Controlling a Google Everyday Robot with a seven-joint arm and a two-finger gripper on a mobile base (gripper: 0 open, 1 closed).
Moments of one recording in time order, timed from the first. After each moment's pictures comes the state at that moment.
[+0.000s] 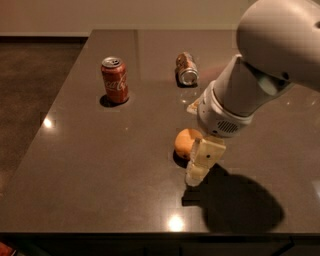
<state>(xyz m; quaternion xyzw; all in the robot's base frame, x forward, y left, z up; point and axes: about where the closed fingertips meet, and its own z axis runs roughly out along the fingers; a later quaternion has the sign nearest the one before) 0.437 -0.084 0.871 -0.65 0.74 0.08 0.18</state>
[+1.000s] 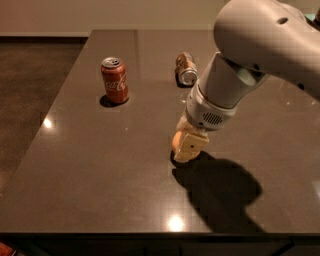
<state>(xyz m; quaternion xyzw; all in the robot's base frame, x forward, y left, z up) 0.455 -0.071 0.859 -0.64 0.75 0.10 0.14</state>
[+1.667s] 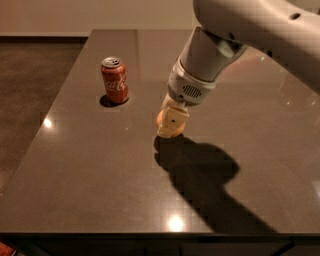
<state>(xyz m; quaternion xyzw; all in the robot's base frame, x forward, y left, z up) 0.499 -0.039 0.886 -0.63 0.75 0.11 0.16</state>
